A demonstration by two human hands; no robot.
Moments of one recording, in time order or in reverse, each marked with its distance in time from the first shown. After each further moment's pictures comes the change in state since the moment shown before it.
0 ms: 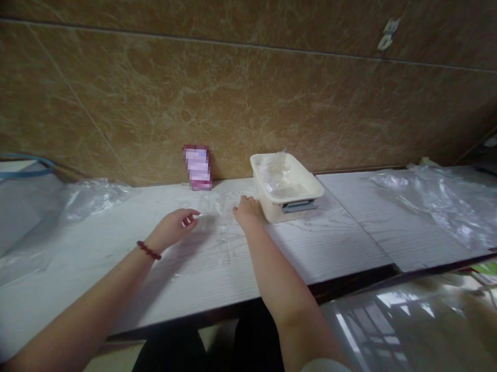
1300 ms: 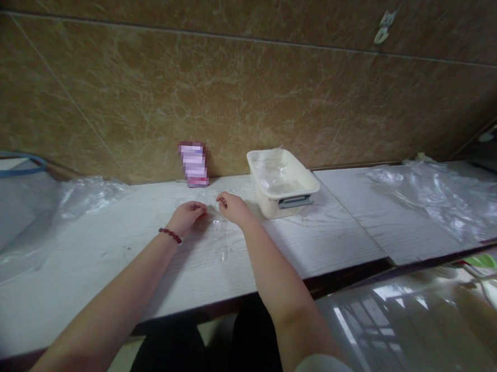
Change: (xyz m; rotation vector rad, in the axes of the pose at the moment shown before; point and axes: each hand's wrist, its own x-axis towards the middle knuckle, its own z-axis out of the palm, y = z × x) left_hand 0.038 0.002 0.047 -0.594 0.124 -0.409; right_hand -0.017 -0.013 -0.019 0.507 -0.106 -0.382
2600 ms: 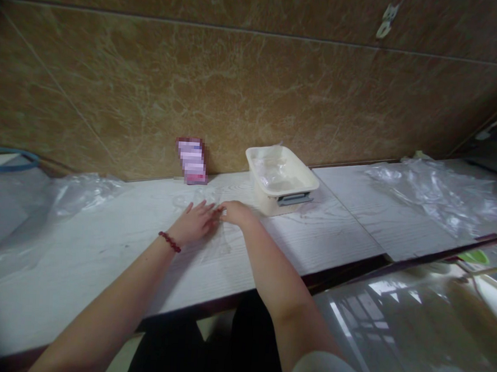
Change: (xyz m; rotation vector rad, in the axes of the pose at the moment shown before) left_hand -0.028 0.009 0.000 0.911 -0.258 0.553; right_hand -0.005 0.013 0.002 -0.305 -0.282 0.070
